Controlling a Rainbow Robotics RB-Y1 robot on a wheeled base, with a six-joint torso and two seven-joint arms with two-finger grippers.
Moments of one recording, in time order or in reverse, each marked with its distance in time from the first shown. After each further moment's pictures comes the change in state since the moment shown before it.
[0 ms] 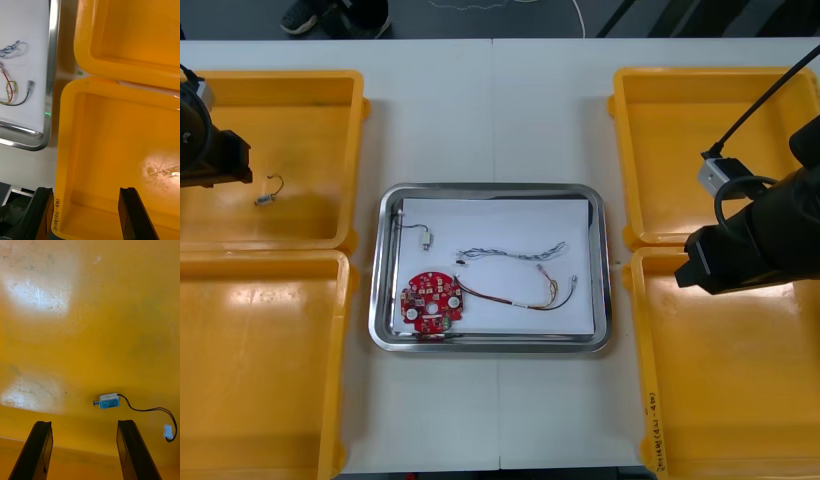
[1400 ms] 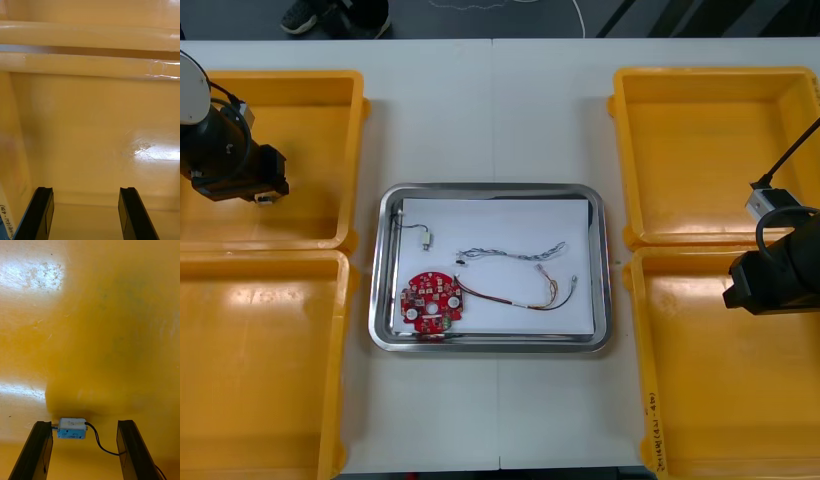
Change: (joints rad) right arm 0.148 -0.027 -0.073 0.054 0.124 0.000 0.077; left arm -0.096 -0.062 -0.104 0.250 0.079 -0.114 -0.027
